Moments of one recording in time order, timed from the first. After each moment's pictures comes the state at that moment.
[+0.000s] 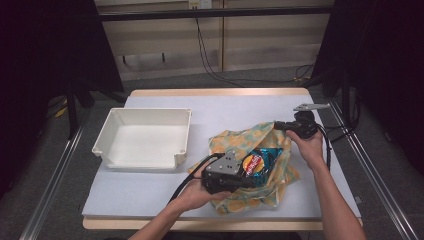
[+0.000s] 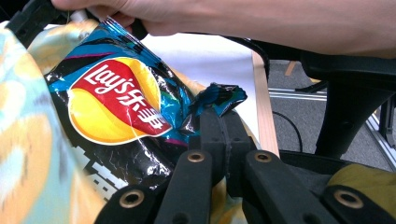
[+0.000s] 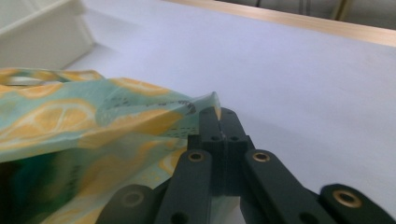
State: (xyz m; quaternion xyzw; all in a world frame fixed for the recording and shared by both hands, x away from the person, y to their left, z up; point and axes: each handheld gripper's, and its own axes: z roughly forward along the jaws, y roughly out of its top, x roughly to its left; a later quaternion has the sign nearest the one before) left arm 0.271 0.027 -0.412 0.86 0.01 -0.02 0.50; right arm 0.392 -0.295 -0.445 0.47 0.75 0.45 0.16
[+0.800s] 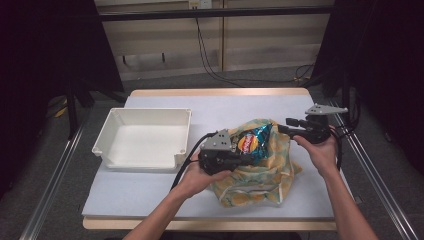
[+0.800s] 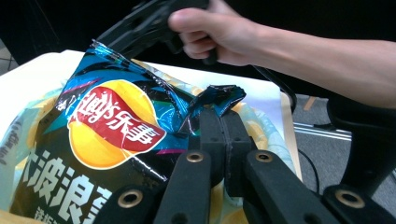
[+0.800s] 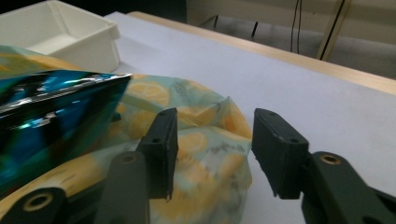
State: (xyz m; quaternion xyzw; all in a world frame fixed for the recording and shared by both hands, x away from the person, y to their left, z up) left arm 0.304 0.030 -0.379 0.83 0.07 0.00 0.55; right arm 0.340 -0.298 -0.402 0.43 0.74 0.48 0.20
